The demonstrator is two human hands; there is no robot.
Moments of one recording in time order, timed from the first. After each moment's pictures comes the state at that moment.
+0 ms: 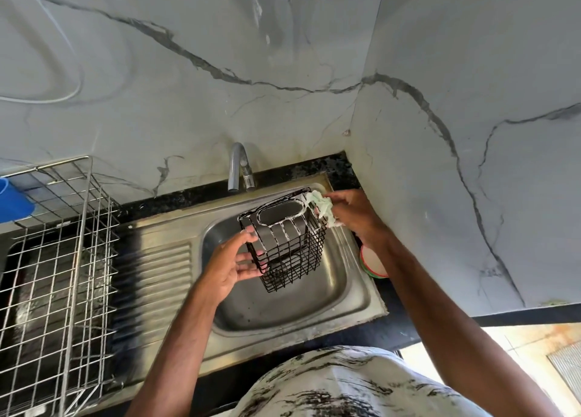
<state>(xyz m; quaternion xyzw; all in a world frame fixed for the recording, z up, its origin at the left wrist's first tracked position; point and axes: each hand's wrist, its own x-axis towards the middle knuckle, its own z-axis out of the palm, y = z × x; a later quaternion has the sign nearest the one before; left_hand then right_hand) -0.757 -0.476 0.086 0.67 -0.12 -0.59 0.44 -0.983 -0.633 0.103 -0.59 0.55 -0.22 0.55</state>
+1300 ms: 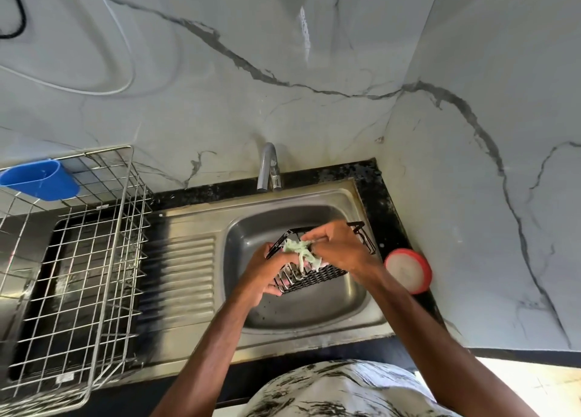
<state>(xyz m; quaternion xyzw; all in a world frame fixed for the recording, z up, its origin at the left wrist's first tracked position) -0.784 -0.475 0.094 0.75 -0.17 -0.55 0.32 -0.933 -0.573 0.126 -0.68 0.48 -0.06 0.55</state>
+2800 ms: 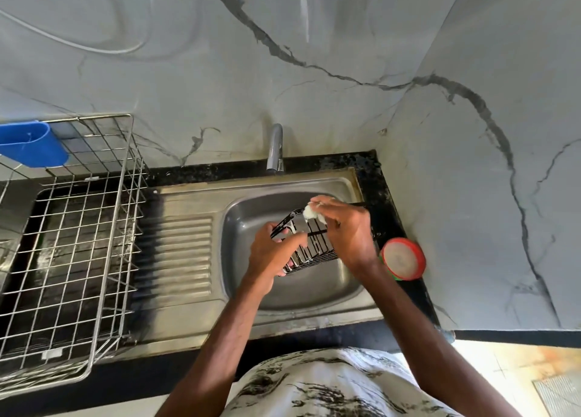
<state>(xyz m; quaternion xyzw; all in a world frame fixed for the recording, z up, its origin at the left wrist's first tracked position) -0.786 -0.457 0.096 0.75 -0.16 -0.49 0.42 -0.921 -0.556 0.102 -0.85 0.35 -0.34 0.21</state>
